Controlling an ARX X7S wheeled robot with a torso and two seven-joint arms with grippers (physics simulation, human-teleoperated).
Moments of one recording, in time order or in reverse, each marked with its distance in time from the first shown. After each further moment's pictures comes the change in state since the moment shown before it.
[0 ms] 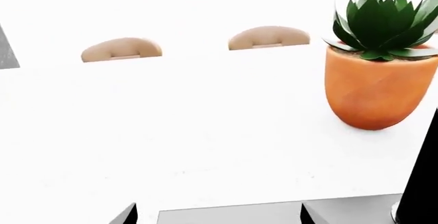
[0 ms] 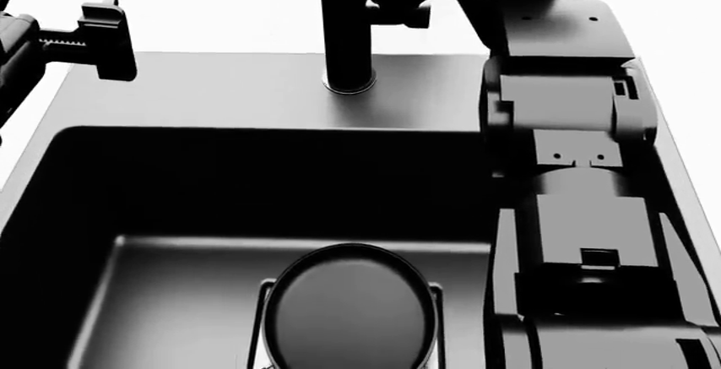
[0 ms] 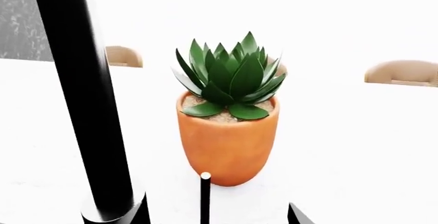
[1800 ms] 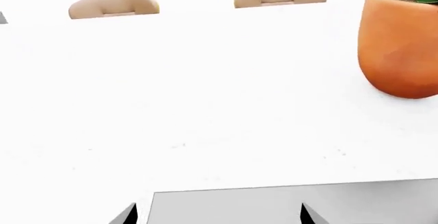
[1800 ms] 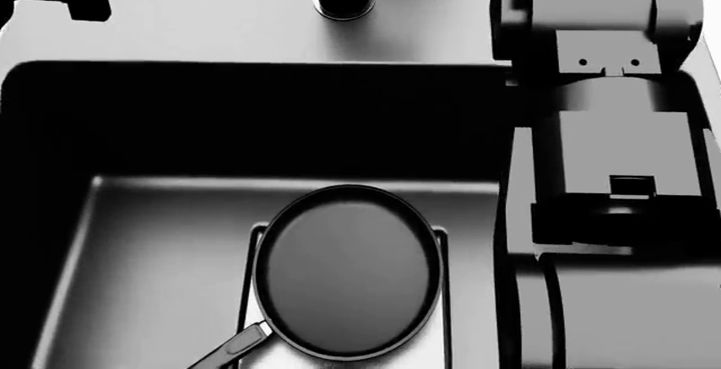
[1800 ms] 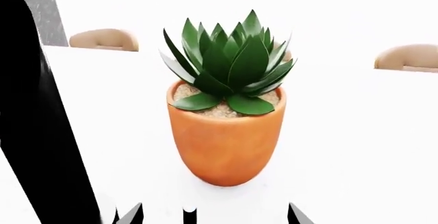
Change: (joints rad) left arm -0.172 -0.010 0.020 -0.156 -0.011 0.005 0.023; right arm 0.175 -0.006 -0.016 -0.001 -0.003 0.082 -0.002
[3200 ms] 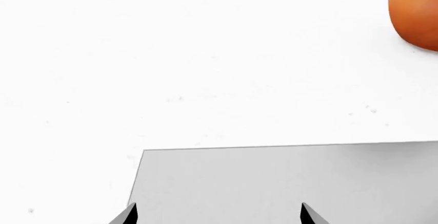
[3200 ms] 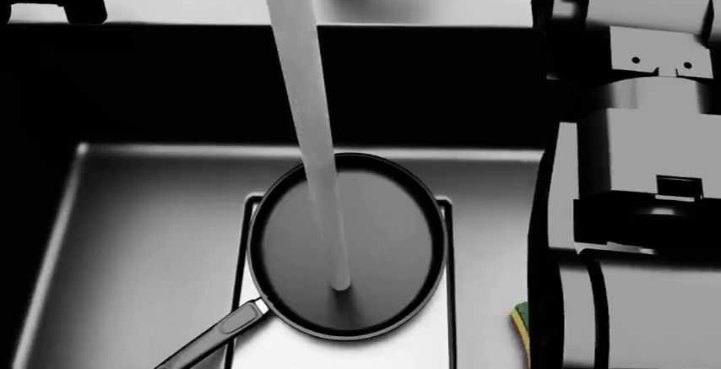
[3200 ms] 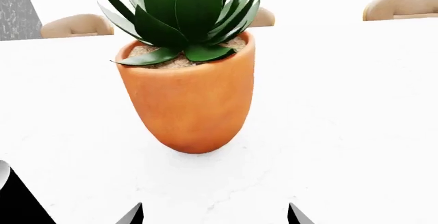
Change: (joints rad) left arm -0.007 -0.007 -0.002 -0.045 -0.019 0.020 0.001; right arm 0.005 0.052 0.032 0.002 0.060 0.014 0.015
